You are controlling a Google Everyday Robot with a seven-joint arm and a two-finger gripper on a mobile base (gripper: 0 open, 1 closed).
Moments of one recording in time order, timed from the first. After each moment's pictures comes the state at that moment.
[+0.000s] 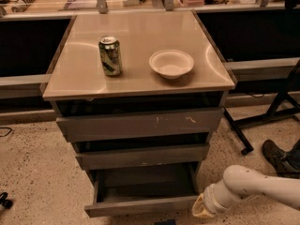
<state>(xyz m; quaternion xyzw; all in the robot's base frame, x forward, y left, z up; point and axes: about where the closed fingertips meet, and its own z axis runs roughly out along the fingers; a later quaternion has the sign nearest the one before) 0.380 -0.187 0.388 -0.65 0.72 0.19 0.13</state>
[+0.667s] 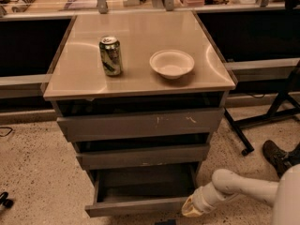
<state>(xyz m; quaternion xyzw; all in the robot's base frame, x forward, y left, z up) 0.416 -0.167 0.265 -0.65 0.70 0.25 0.15</state>
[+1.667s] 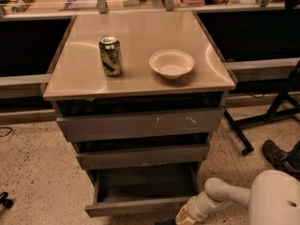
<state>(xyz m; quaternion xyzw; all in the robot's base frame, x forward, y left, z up) 0.402 -0.143 0.172 -0.62 0.70 0.32 0.14</state>
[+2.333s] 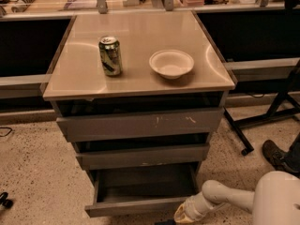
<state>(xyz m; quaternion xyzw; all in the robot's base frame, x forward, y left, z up) 0.416 -0.138 0.168 -0.68 0.66 0.26 0.18</state>
